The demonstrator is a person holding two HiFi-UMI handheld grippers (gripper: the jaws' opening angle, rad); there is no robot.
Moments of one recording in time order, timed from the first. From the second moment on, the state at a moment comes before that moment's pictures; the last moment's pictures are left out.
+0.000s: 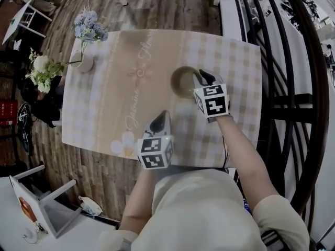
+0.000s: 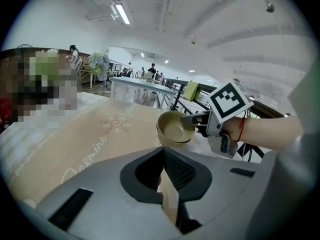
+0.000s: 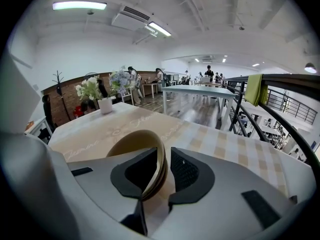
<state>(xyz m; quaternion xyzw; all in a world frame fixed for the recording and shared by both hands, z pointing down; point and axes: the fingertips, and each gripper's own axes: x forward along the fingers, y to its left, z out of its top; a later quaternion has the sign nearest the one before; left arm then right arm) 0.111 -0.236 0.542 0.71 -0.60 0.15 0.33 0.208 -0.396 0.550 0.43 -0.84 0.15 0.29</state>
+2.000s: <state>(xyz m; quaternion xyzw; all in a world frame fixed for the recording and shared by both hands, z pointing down) 0.083 0.024 0.455 0.75 -0.61 0.09 0.27 0.197 -0.044 0.431 0.43 -0.88 0.11 0.17</state>
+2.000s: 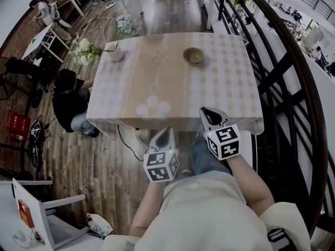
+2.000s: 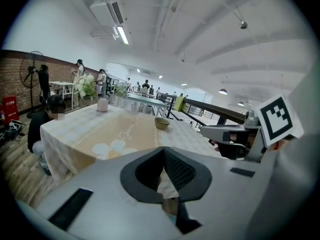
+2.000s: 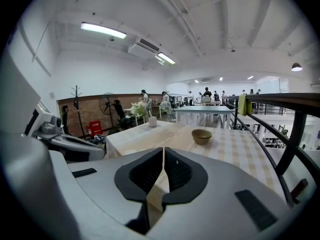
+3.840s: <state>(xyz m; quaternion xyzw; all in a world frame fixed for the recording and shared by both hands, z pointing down) 0.071 0.093 0.410 0.74 -0.62 0.05 0.24 0.180 0.047 0.373 0.40 -0.91 0.09 0.11</state>
